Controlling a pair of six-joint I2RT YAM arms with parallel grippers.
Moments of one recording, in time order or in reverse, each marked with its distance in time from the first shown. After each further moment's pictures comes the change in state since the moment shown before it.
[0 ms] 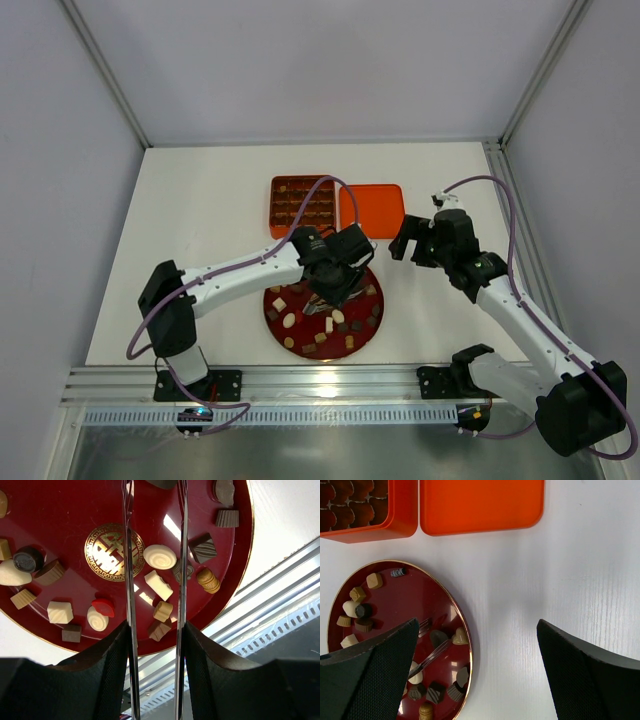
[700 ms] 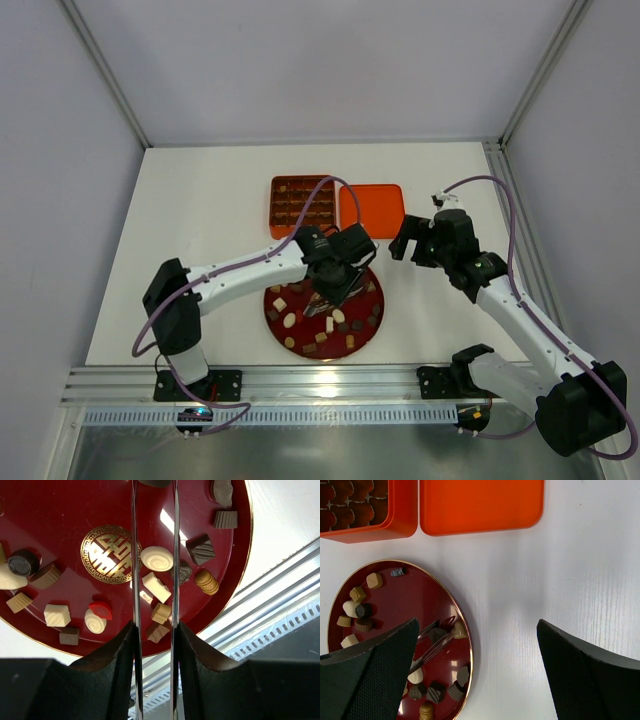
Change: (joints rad) left arm 0.003 0.027 0.015 -0.001 0.015 0.005; right arm 0.000 0.000 -0.002 0.000 0.000 0.000
